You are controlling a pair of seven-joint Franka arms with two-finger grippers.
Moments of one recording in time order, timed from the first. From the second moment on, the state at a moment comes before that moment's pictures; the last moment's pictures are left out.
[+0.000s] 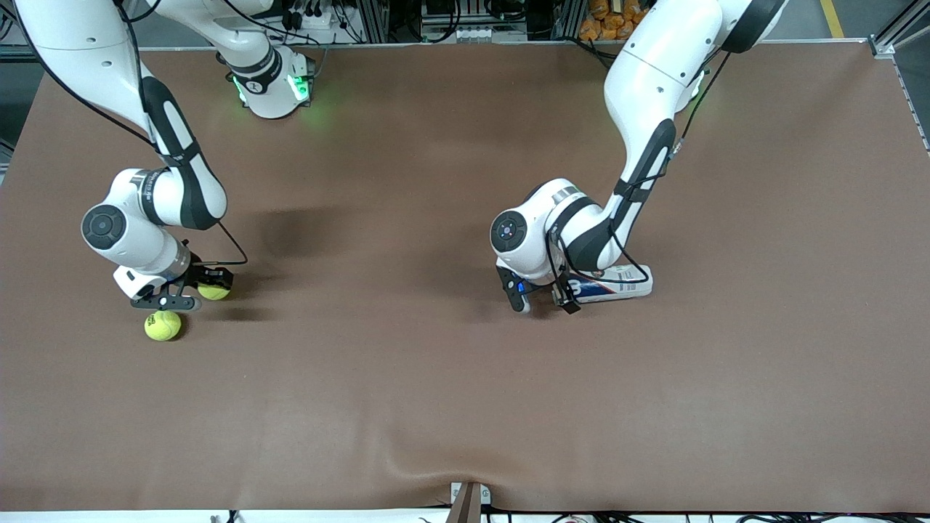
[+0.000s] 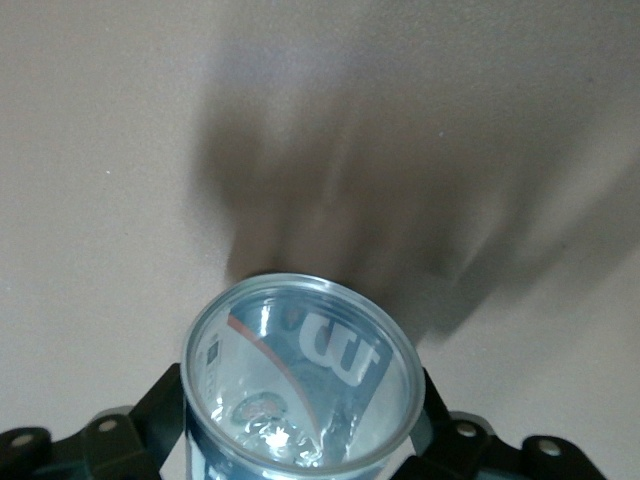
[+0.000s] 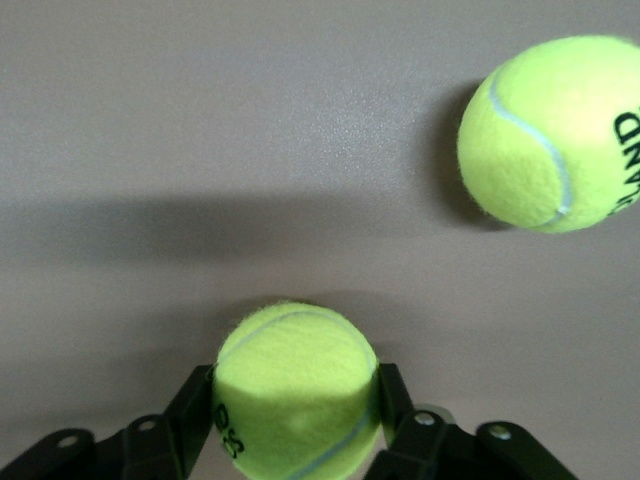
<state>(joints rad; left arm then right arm) -0.56 0.77 -0.10 -1.56 0.48 2.01 0.30 0.08 0.39 -0.17 -2.19 0.02 2.57 -0.07</state>
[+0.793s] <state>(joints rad) -0.56 0.75 -0.10 -1.53 0.48 2.00 0.35 0.08 0.39 -0.17 -2.17 0.02 2.53 -0.07</state>
